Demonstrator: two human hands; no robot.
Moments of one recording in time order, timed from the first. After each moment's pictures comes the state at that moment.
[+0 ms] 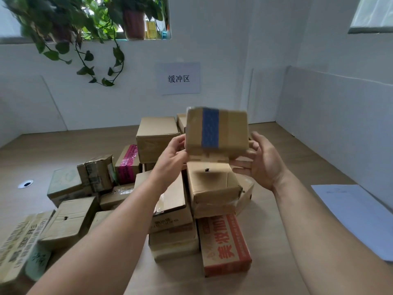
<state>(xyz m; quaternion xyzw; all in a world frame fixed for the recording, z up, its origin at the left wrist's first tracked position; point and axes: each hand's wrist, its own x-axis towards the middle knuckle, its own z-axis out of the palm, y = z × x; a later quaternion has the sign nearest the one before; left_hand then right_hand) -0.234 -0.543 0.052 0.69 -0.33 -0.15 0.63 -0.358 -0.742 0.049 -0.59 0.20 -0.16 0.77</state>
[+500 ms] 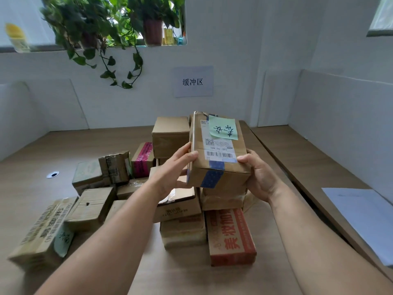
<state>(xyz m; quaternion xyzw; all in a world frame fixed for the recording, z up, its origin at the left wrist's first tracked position) -0.267 -0.500 0.052 0.69 -0.25 -0.28 0.63 -0.367 -0.708 0.020 -0.56 0.14 -0.13 0.81</state>
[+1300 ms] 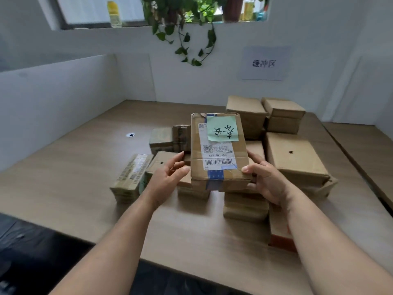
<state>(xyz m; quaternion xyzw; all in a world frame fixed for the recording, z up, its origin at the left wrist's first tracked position) -0.288 -0.294 0.002 0.78 -0.13 -0.09 0.60 -0.322 -0.559 -0.011 -0.64 0.06 0.05 0.77</state>
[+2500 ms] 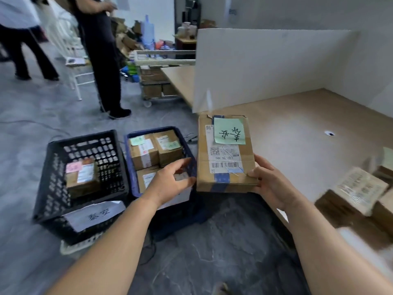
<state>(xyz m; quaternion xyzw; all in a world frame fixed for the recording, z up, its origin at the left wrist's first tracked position) -0.461 0.224 -0.073 0.84 0.23 0.12 0.48 -0.288 0.004 -0.059 -0.64 -0.19 0.39 0.64</state>
